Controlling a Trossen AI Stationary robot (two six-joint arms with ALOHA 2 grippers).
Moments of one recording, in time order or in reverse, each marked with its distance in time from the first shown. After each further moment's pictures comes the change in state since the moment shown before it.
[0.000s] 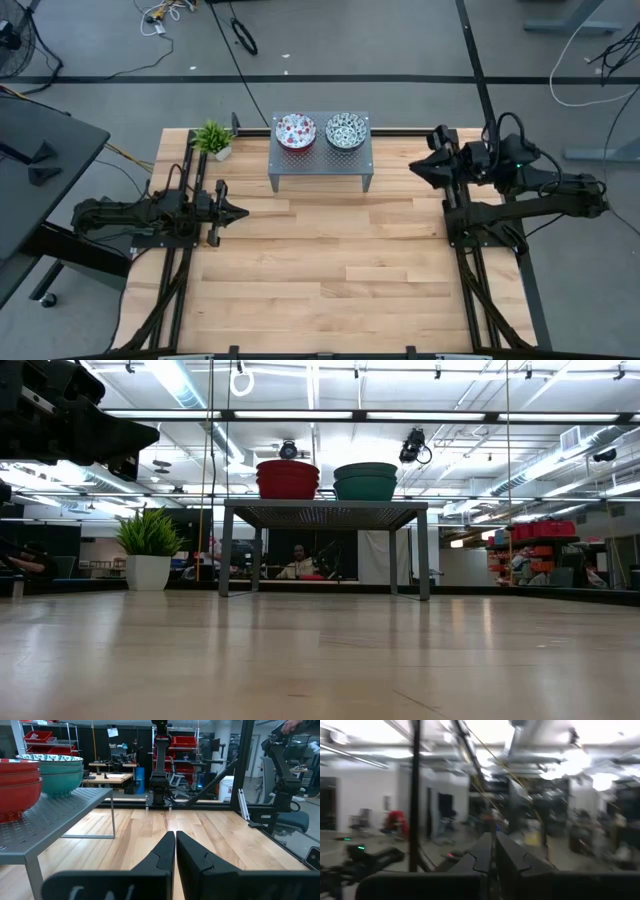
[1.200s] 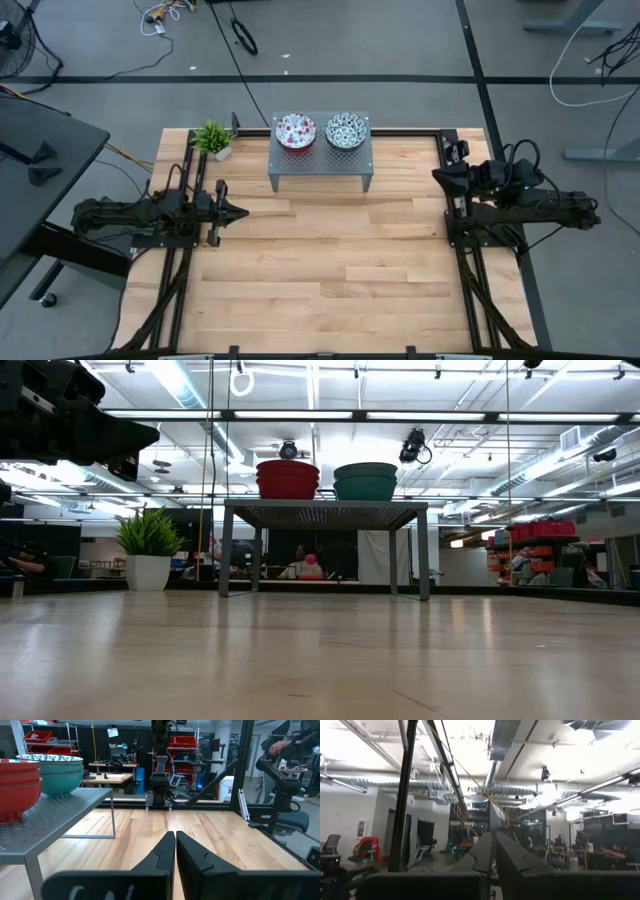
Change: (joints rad) left arm 0.000 0.000 0.000 0.000 0.000 0.000; right arm 0.003 -0.372 -0.418 0.218 0.102 -0.042
